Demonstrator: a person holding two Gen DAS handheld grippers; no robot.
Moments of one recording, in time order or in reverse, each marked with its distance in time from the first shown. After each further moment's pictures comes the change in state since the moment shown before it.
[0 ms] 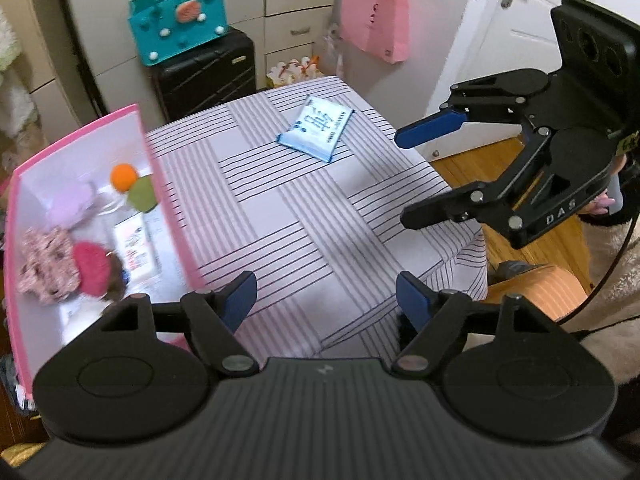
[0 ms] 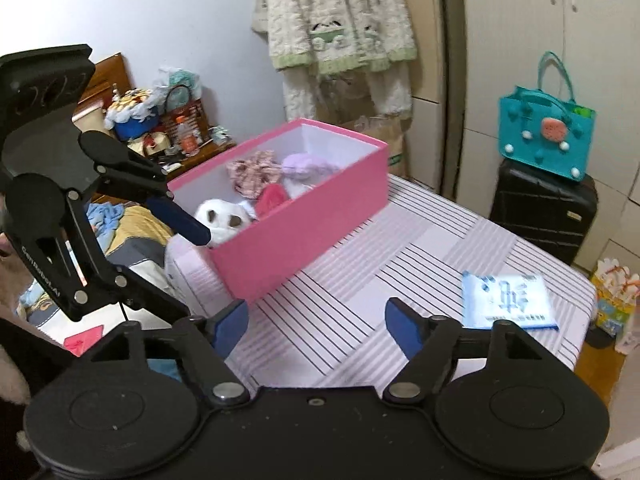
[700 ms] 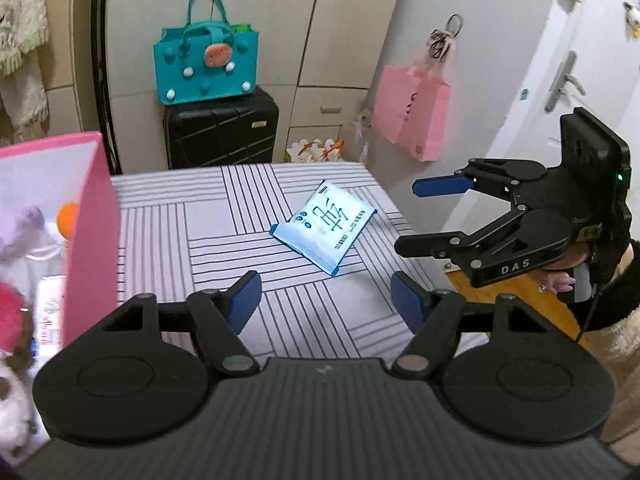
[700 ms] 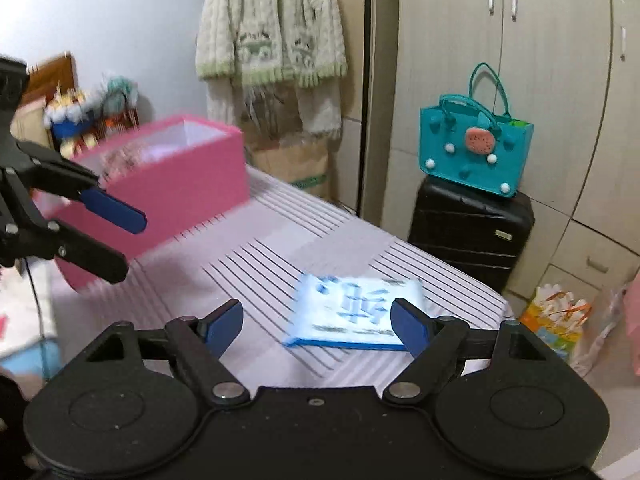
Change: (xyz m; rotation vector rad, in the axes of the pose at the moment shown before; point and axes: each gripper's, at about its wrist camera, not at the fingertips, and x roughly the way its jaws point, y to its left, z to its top) left arm 0.102 0.000 0.038 -0.186 -0.296 0.006; right arm 0.044 -0.145 -0.037 -0.064 -0.091 -0.176
